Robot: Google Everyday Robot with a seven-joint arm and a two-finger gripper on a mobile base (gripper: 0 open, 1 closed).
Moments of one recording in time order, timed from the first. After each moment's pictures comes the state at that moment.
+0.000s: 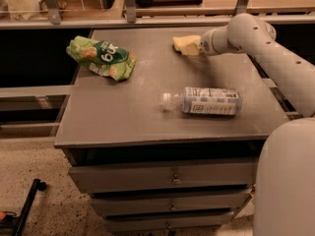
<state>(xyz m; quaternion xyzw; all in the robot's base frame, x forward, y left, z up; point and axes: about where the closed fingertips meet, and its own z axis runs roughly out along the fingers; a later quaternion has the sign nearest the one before) 0.855 -0.158 0.818 -0.26 0.84 0.10 0.47</state>
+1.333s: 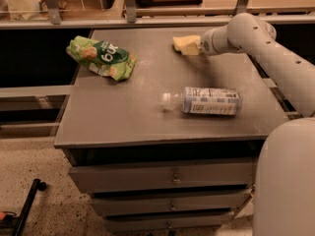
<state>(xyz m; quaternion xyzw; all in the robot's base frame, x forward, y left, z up) 0.855 -0.158 0.820 -0.26 0.84 0.10 0.47</state>
